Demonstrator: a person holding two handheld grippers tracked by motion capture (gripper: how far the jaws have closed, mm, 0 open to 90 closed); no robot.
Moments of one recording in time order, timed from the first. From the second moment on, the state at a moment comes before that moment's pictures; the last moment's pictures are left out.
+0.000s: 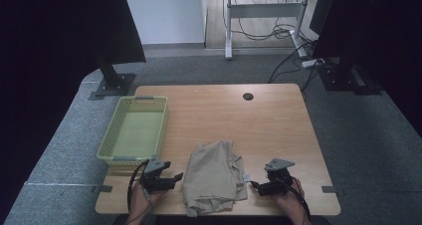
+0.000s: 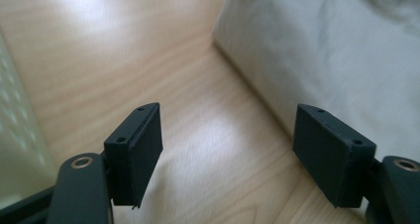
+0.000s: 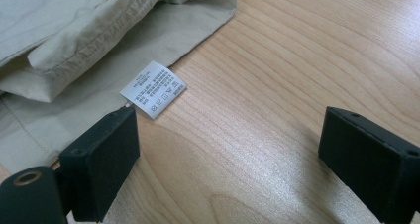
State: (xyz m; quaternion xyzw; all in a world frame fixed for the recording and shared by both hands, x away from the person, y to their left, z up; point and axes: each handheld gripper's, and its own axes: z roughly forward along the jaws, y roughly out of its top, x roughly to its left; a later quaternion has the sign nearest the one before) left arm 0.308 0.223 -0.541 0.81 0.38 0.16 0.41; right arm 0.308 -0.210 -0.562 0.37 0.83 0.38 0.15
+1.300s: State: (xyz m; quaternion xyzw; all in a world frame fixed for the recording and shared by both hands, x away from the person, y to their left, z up) left arm 0.311 0.216 -0.555 0.83 0.39 0.18 0.36; right arm 0.281 -0.184 -0.522 0.31 0.84 0.42 0.13
